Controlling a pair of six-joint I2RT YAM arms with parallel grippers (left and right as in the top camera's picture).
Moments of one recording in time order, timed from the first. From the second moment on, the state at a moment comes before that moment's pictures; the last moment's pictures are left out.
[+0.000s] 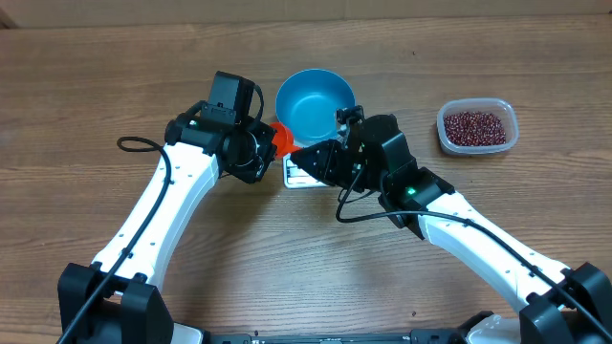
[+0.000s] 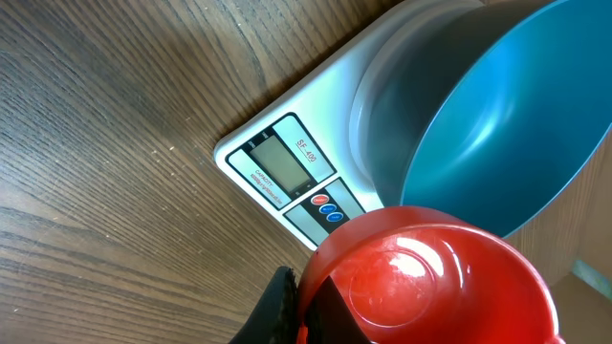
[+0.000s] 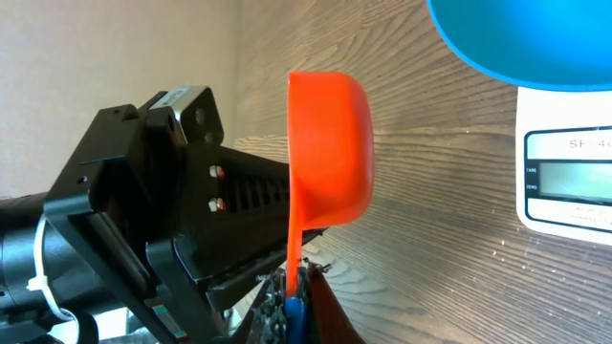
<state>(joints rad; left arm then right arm) -0.29 1.61 1.30 -0.86 0.24 -1.38 0.57 1.50 0.91 0.09 -0.52 1.02</state>
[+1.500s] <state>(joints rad) -0.30 1.61 1.30 -0.88 0.25 -1.36 0.57 1.51 0.91 0.12 -0.45 1.04</state>
